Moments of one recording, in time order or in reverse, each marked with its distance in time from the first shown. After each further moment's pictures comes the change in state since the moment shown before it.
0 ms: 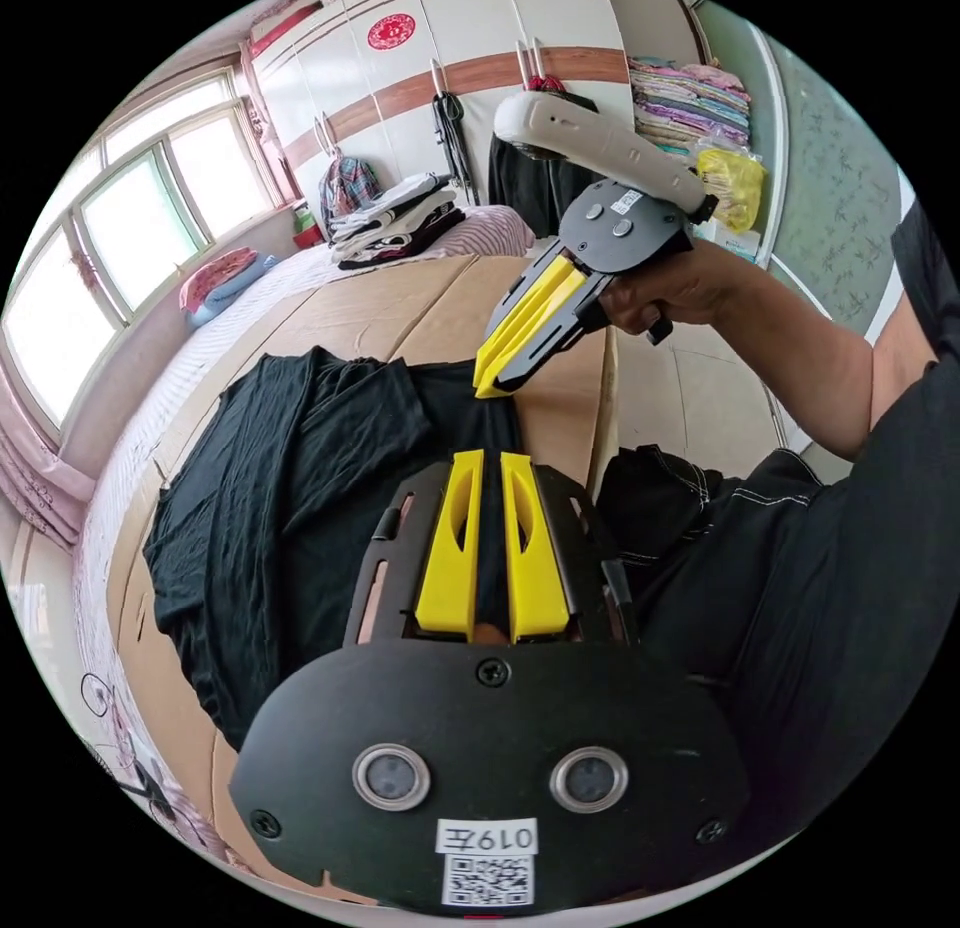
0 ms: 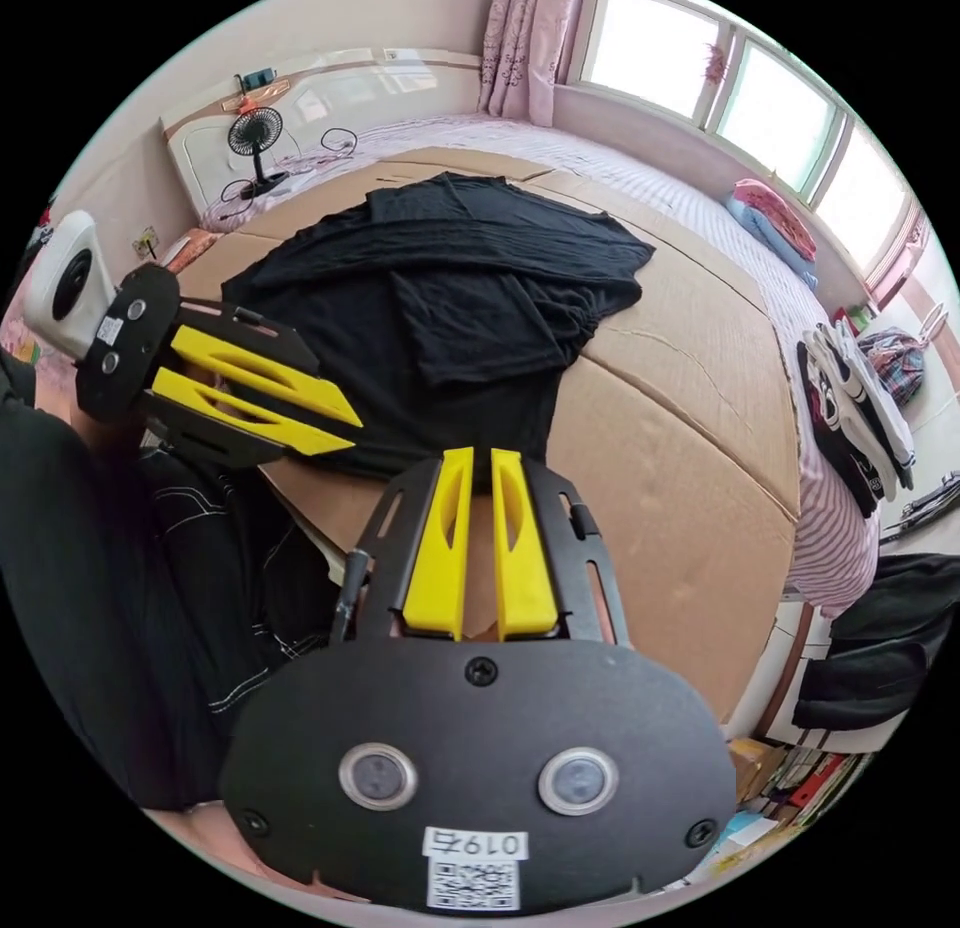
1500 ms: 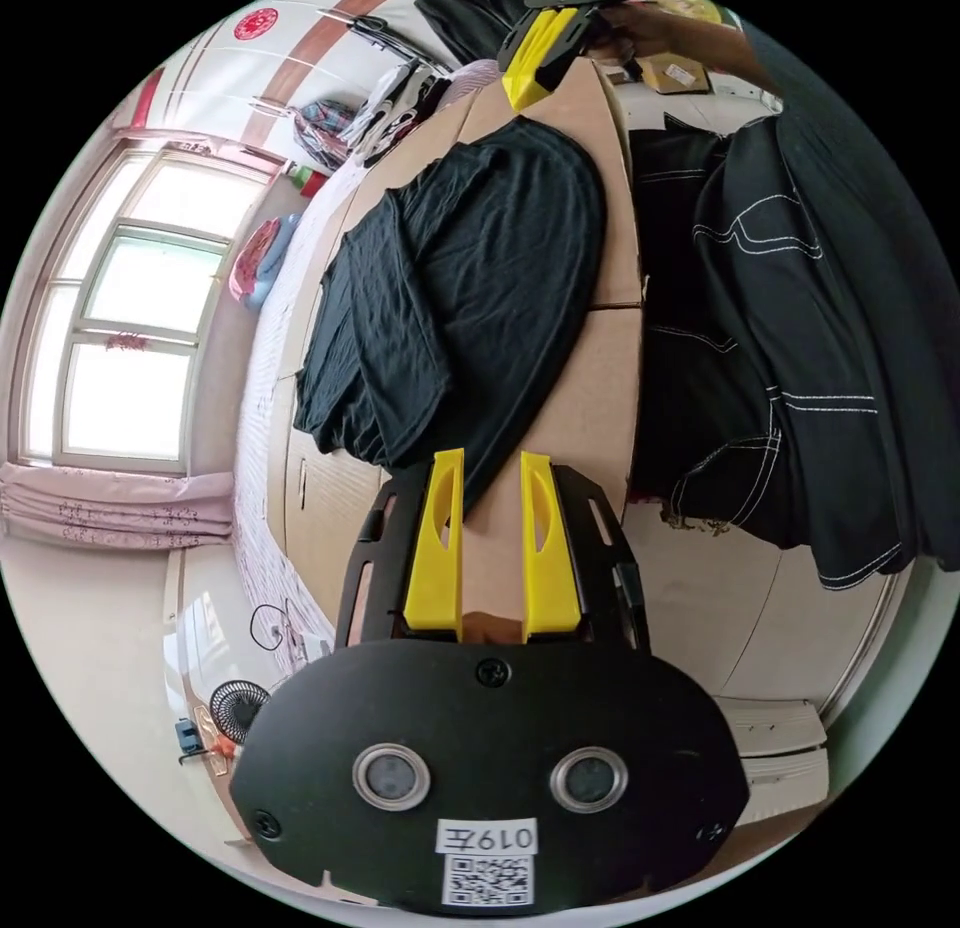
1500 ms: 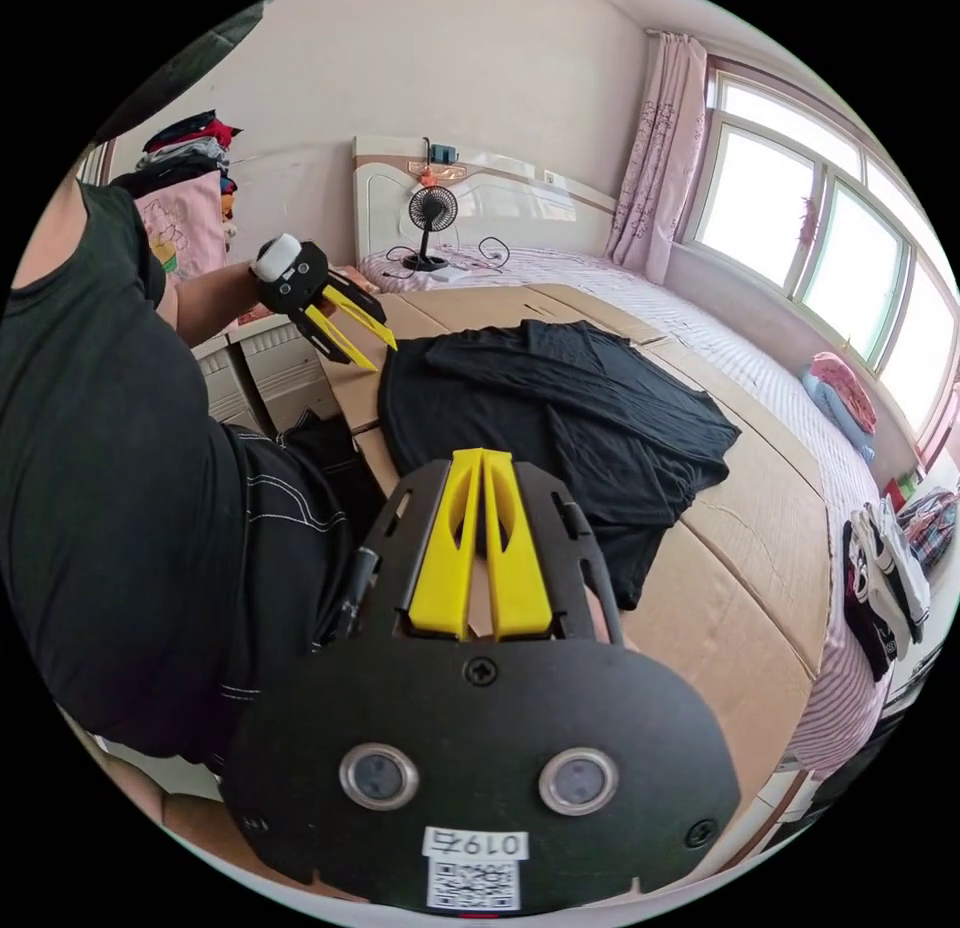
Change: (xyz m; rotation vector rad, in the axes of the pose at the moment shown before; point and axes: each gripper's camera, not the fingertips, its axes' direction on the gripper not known) left arm -0.015 0.163 -0.110 -0.411 -0.352 0.305; right arm -0.125 0.013 -0.039 0.390 -0.178 -0.303
